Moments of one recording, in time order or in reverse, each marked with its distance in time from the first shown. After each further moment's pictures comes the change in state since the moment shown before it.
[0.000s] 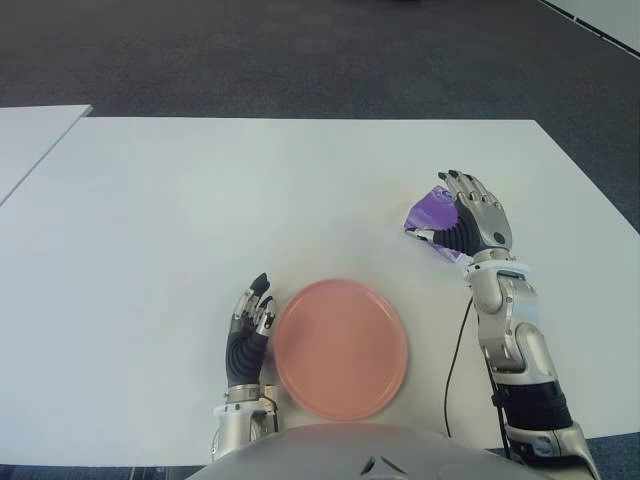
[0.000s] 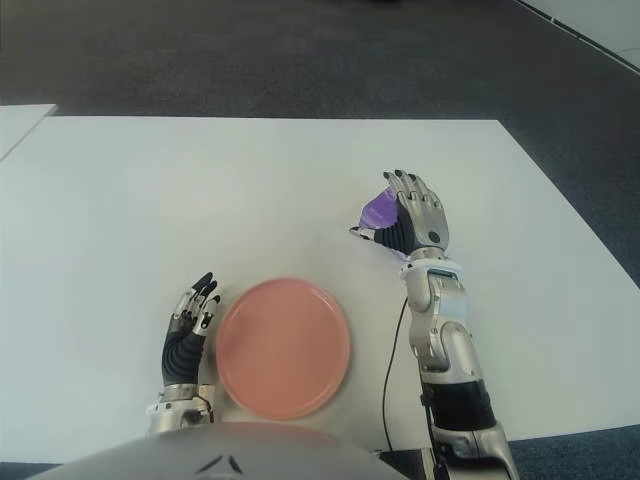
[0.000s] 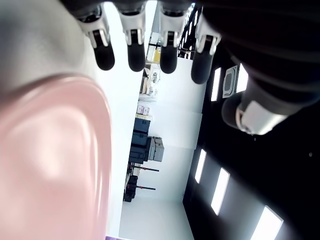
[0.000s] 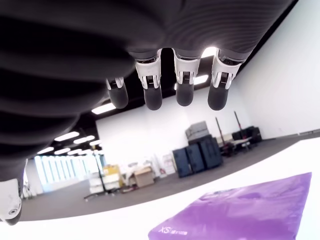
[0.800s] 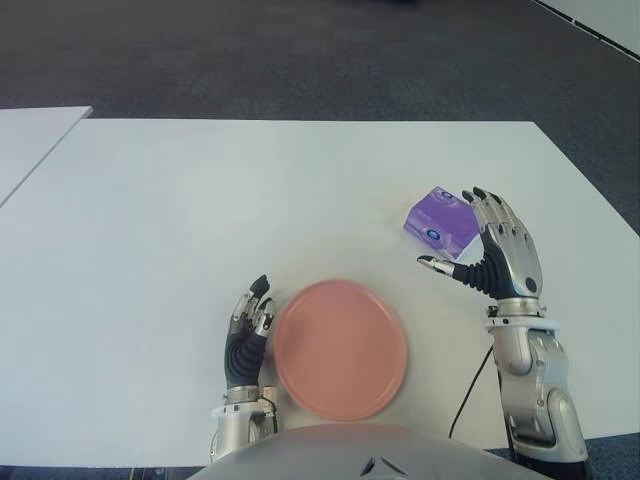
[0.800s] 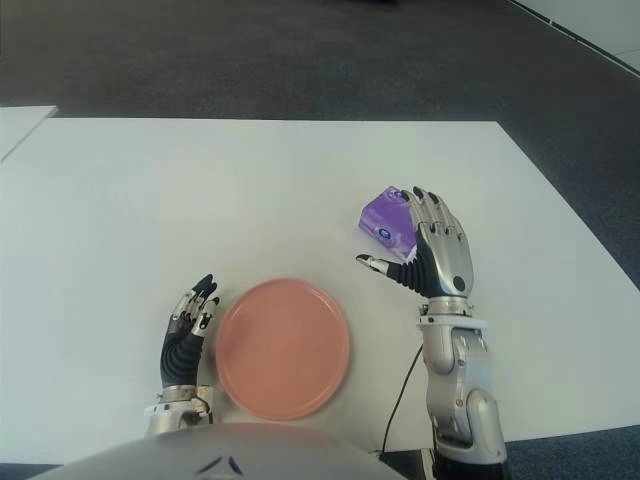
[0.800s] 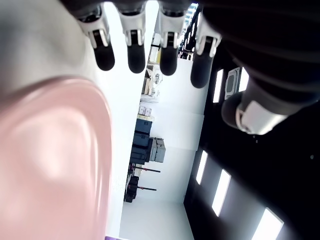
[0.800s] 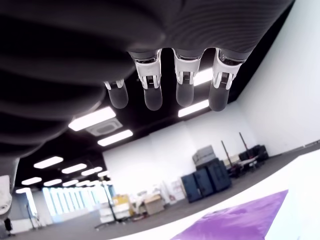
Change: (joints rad) left arm 0.008 0.001 -0.002 -0.015 -0.010 0.019 0.000; right arm 0.272 0.039 -0.100 -0.291 0.016 -0.097 -0.045
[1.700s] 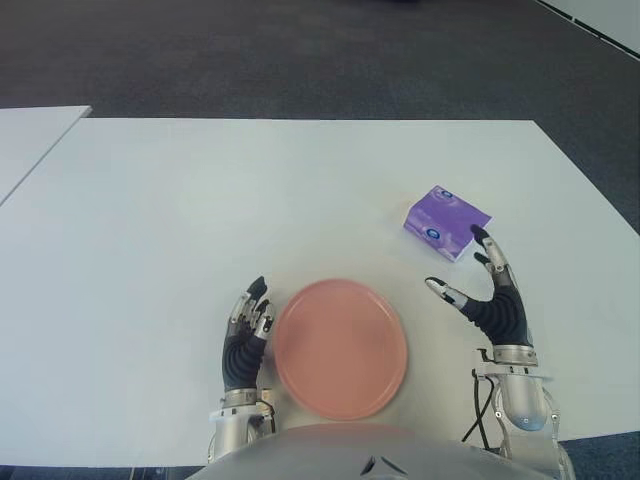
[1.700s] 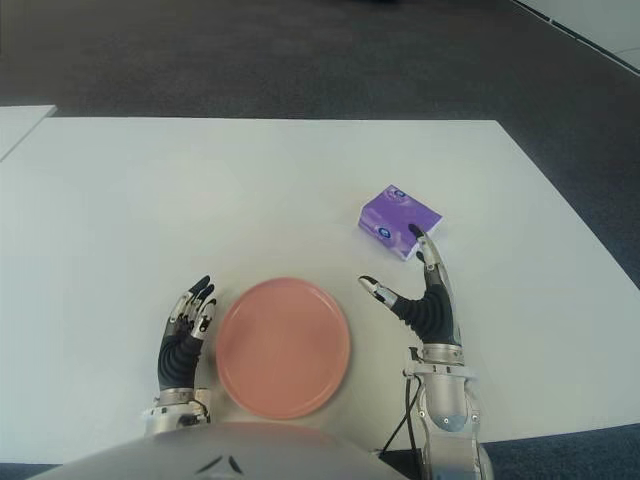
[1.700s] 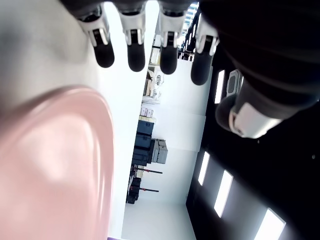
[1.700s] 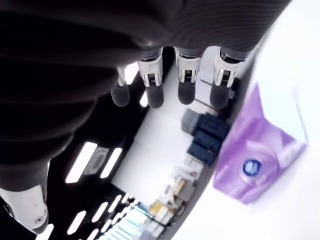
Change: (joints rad) left arm 0.025 0.006 0.000 -0.026 0.006 0.011 0.000; right arm 0.296 0.119 -0.025 -0.081 0.472 -0.202 -0.109
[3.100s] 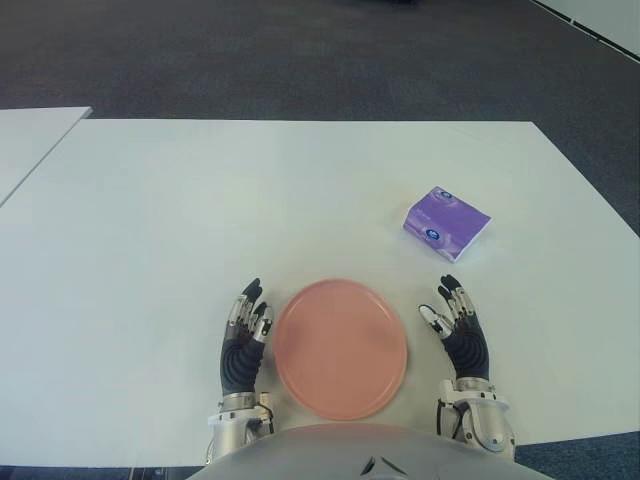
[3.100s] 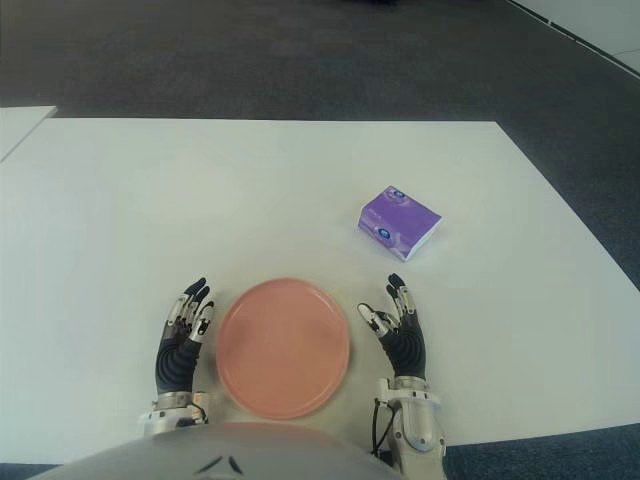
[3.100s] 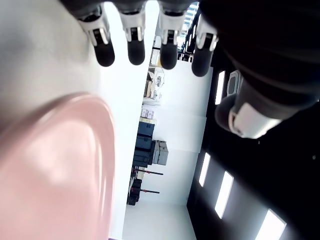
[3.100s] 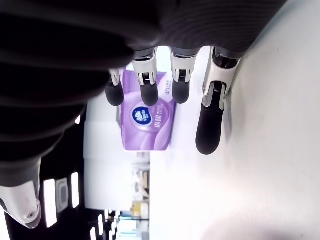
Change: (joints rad) left arm 0.020 0.004 0.000 -0.014 -0.006 0.000 0.000; right arm 0.091 0.177 0.052 0.370 0.504 -0.095 0.103
